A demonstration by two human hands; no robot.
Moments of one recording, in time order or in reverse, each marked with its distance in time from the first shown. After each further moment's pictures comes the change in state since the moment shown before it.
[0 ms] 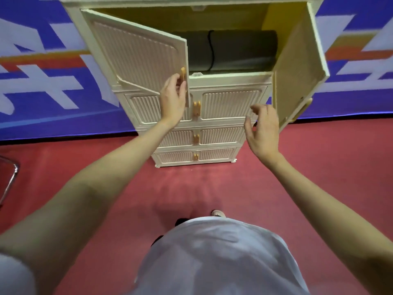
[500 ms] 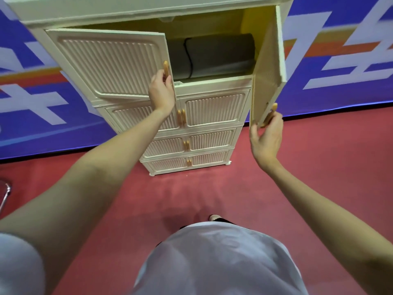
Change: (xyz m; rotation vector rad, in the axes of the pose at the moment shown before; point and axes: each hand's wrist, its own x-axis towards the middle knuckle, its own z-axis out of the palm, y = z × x) left_hand 0.056 0.012 0.062 0.162 0.029 -0.139; right_hand -0.001 0.050 -0.018 0.202 0.126 0.450
